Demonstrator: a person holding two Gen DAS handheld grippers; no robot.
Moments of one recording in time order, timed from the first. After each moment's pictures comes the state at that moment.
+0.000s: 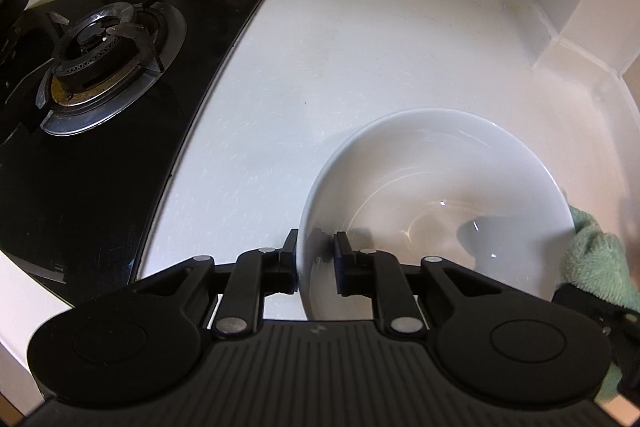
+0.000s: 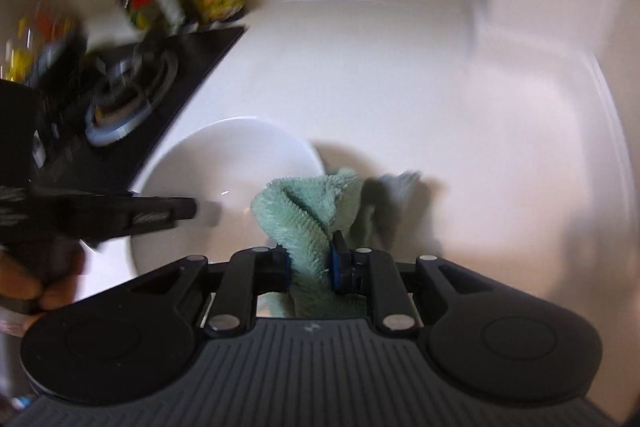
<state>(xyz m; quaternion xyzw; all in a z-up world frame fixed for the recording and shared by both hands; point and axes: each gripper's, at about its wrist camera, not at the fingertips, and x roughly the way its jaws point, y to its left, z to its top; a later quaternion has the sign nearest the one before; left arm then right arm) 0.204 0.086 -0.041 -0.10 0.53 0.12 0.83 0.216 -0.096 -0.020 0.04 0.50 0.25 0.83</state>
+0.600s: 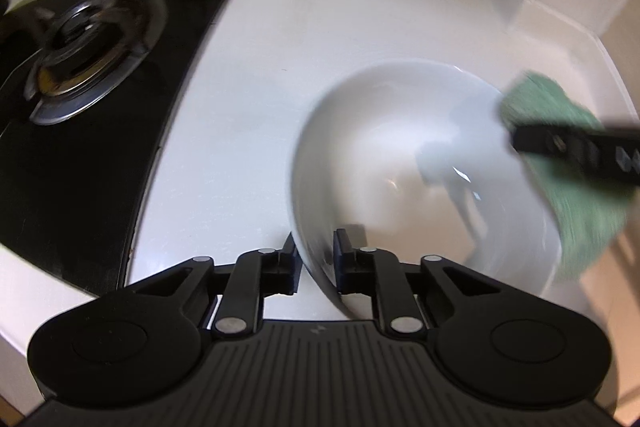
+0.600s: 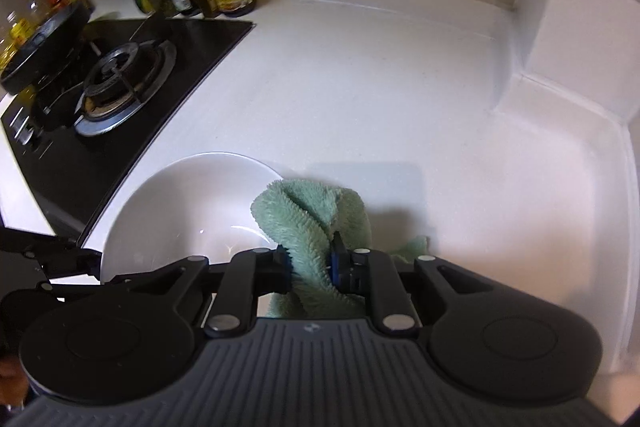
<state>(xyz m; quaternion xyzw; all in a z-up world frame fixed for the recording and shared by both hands) 0.191 0.079 -0.041 -0.12 0.54 0.10 0.82 0.278 -0.073 -0.018 -0.05 0.50 0.27 0.82</state>
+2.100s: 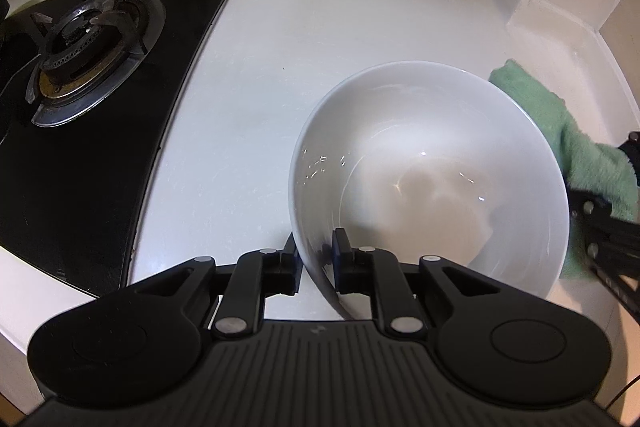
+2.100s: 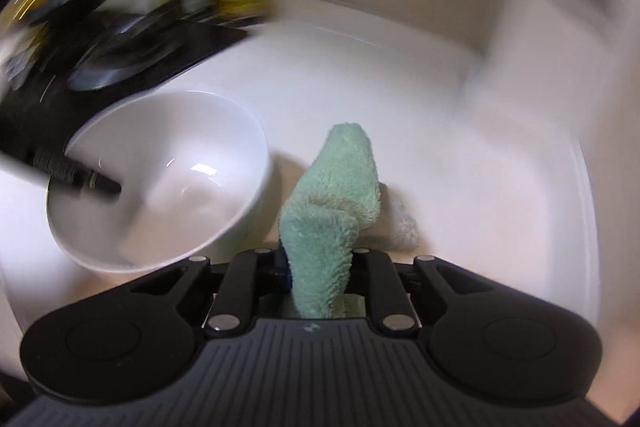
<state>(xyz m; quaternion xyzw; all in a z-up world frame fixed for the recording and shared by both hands) 0.193 0.072 -0.040 -0.09 0.55 0.09 0.83 0.203 -0.091 -0.057 -0.30 0.32 0.40 0.80</state>
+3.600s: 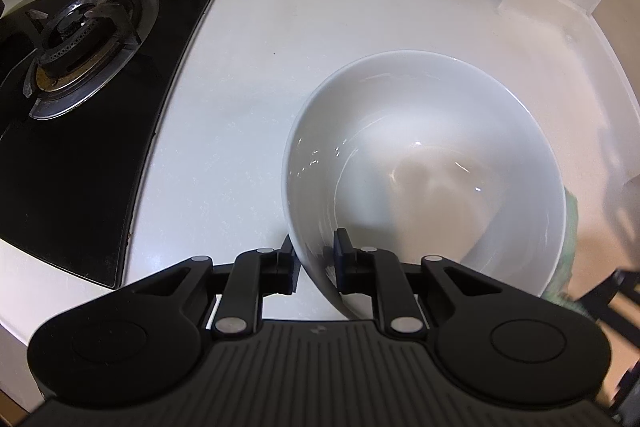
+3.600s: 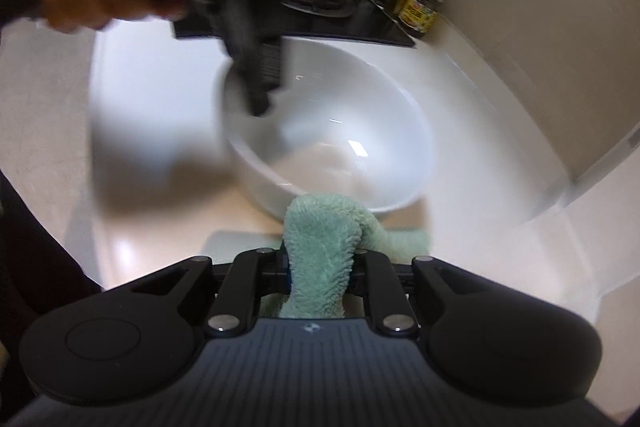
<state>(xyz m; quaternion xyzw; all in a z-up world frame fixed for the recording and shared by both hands) 0.187 0.062 -0.037 -0.08 0.56 0.08 0.82 0.106 -0.070 -0.050 -0.37 0.30 0.45 0.76</state>
